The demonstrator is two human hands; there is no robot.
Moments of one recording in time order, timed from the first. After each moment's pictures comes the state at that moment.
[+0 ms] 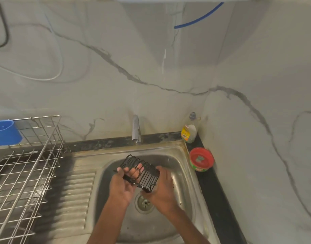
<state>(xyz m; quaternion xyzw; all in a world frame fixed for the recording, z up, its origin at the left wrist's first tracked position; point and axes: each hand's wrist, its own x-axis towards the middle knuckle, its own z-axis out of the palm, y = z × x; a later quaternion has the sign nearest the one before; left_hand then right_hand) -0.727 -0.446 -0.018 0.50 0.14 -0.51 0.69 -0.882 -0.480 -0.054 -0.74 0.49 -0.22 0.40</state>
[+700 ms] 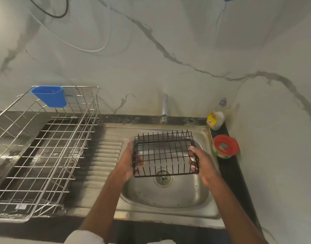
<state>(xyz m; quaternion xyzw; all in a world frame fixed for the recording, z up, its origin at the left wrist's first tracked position) -0.678 -0.371 -0.021 0.66 -0.05 -0.52 0.54 -0.930 -0.511 -0.032 -0.43 0.50 -0.27 0.70</state>
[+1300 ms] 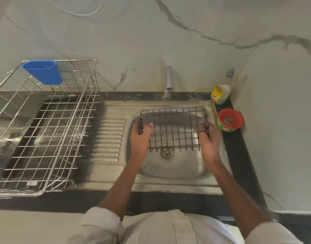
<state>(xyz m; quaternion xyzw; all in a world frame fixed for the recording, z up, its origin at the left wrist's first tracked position) -0.717 -0.361 -0.033 0.73 -0.19 -0.31 0.58 -0.927 -0.465 -0.035 -0.60 0.48 -0.43 0.47</state>
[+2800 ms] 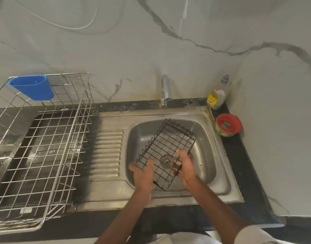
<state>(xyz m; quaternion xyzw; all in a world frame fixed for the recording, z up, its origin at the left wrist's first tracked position) -0.746 -0.319 -0.060 0.75 -0.01 -0.42 0.52 -0.869 -0.426 -0.106 -0.30 0.58 -0.26 0.71</state>
